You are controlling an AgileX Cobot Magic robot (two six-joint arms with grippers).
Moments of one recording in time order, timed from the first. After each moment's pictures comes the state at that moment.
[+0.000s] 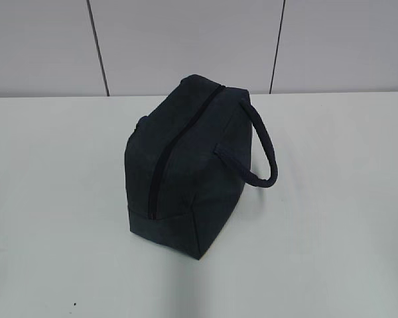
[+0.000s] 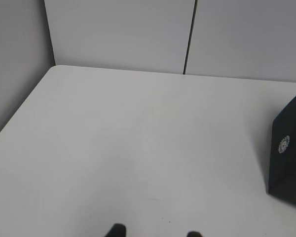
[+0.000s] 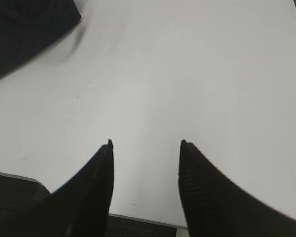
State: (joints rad) left arm 0.02 -0.02 -0.52 -0.01 1.11 0.00; right arm 0.05 -0.02 -0.50 0.01 1.16 -0.14
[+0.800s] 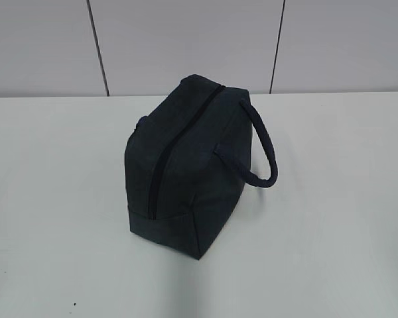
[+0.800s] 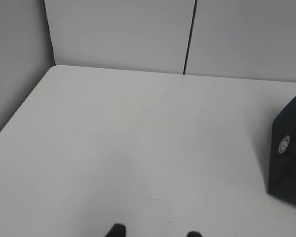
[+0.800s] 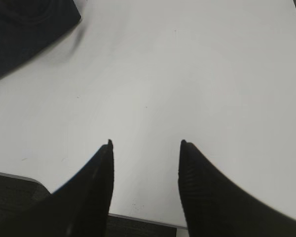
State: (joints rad) left arm 0.02 -0.02 -0.52 -0.01 1.11 0.00; right arm 0.05 -0.02 -0.50 0.01 1.15 -0.14
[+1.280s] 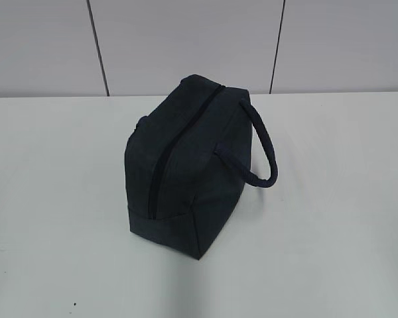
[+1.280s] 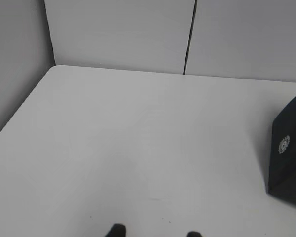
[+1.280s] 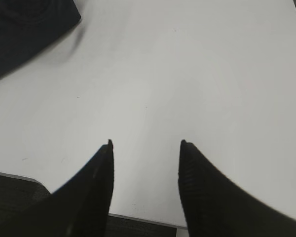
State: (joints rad) left arm 0.02 -0.02 -0.52 -0.01 1.11 0.00; right arm 0.05 -0.02 -0.50 0.01 1.15 -0.14
